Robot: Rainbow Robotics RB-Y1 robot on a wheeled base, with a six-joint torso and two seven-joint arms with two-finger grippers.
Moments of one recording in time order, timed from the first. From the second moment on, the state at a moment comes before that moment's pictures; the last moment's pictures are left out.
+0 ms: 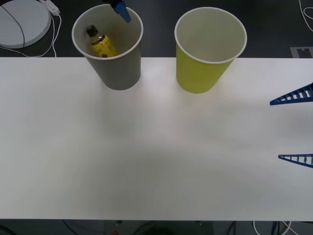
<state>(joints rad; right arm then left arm) 0.22 -1.26 -0.30 -1.92 0.80 -1.27 0.03 -1.52 0.65 -0.52 -0.99 -2.05 -1.50 1.03</state>
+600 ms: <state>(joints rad) 0.22 -1.26 -0.30 -1.92 0.80 -1.27 0.03 -1.52 0.73 -0.58 -1.04 -1.94 -1.51 1.03</state>
